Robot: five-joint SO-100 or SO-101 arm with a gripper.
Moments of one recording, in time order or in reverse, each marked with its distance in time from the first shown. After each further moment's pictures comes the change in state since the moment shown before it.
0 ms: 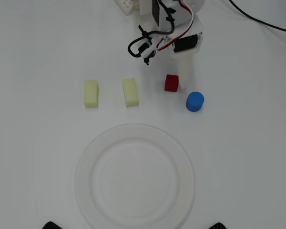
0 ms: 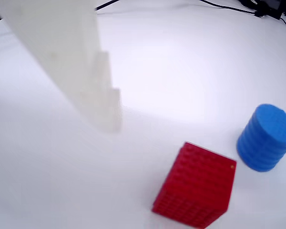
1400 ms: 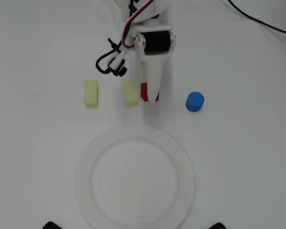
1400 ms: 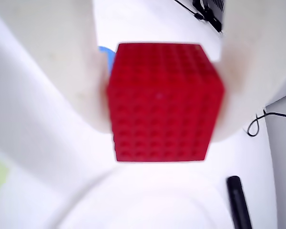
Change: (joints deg) arm 16.6 14.7 11.5 -36.3 -18.3
